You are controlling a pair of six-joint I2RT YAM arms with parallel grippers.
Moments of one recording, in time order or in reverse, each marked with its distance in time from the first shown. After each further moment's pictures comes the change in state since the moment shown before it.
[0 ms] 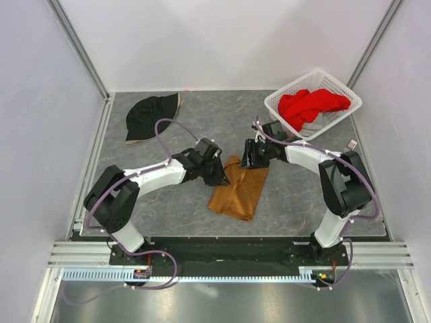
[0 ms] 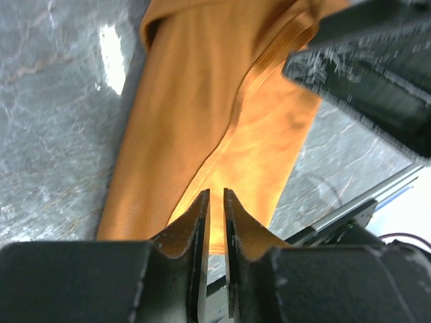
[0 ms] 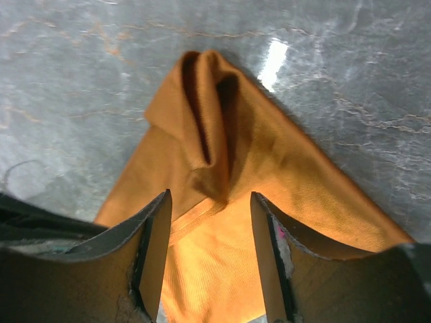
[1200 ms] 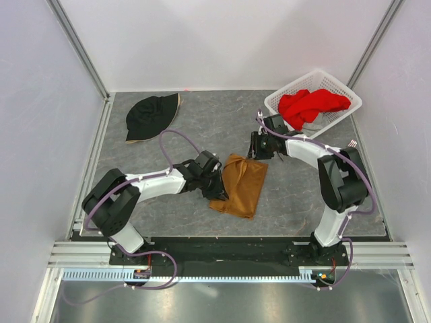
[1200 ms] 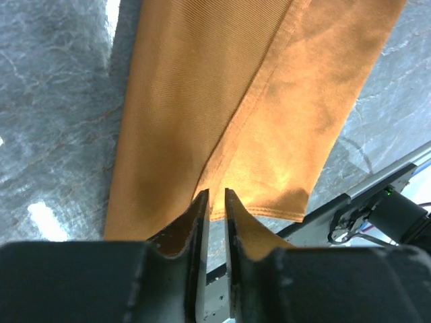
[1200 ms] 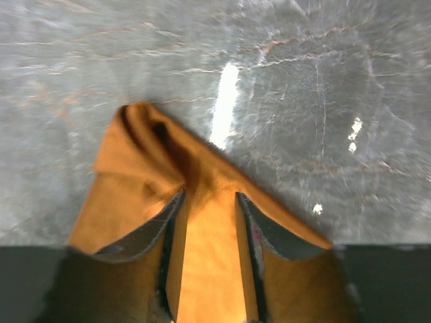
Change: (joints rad) left arm -0.053 -0.013 -0.123 0.029 0.053 0.000; right arm -0.029 0.089 0.097 -0.018 0.164 -0.047
